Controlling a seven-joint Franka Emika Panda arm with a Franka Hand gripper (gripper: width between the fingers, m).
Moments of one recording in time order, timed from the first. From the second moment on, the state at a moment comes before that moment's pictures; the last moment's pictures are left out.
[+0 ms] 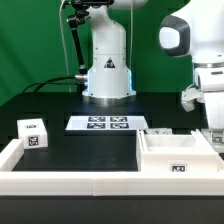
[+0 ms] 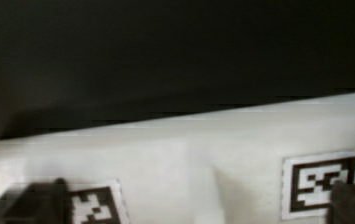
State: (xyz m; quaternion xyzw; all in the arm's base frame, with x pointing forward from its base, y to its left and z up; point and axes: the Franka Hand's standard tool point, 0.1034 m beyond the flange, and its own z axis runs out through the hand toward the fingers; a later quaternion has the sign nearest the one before) arm 0.447 0.214 0.013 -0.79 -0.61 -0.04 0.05
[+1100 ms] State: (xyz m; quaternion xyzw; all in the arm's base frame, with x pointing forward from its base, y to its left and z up) arm 0.447 0.206 0.020 -0.79 -0.61 -0.04 0.04
